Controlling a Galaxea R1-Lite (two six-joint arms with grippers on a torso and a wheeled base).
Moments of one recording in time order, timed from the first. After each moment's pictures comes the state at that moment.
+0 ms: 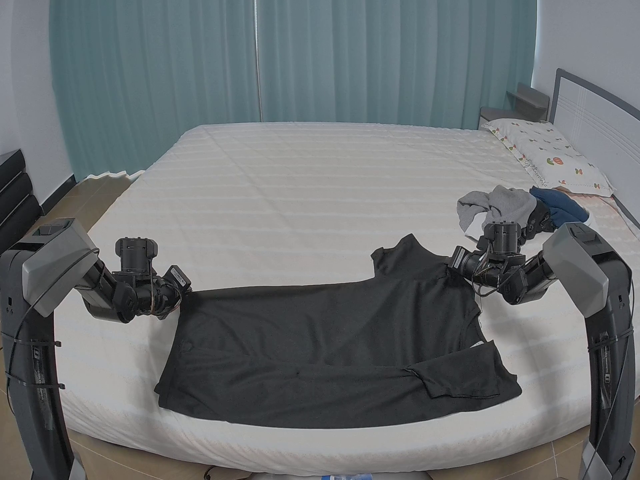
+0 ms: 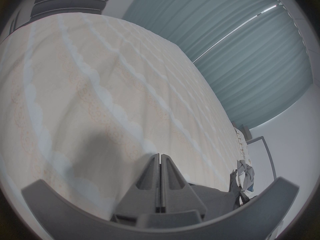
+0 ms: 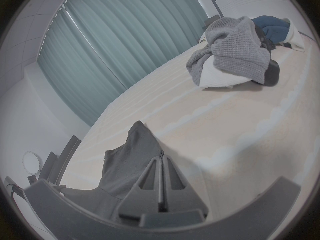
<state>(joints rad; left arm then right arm) 0.03 2.37 -1.14 -0.60 -0.19 -0.81 0.07 2.56 -1.50 -0.65 0.19 0.53</state>
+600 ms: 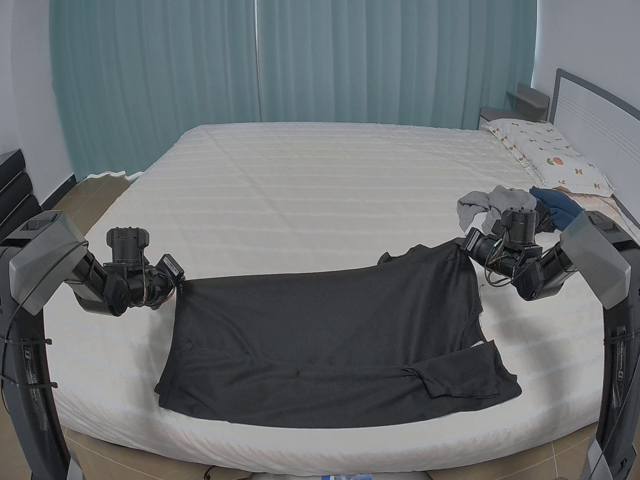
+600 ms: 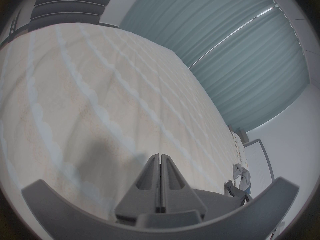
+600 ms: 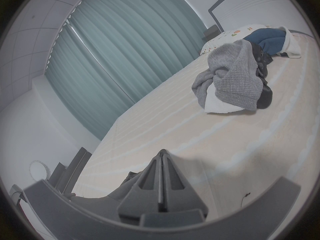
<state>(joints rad) 0.05 2.30 -1.12 -0.62 -0.19 -0.81 0.06 2.44 -1.33 -0.83 0.19 0.60</state>
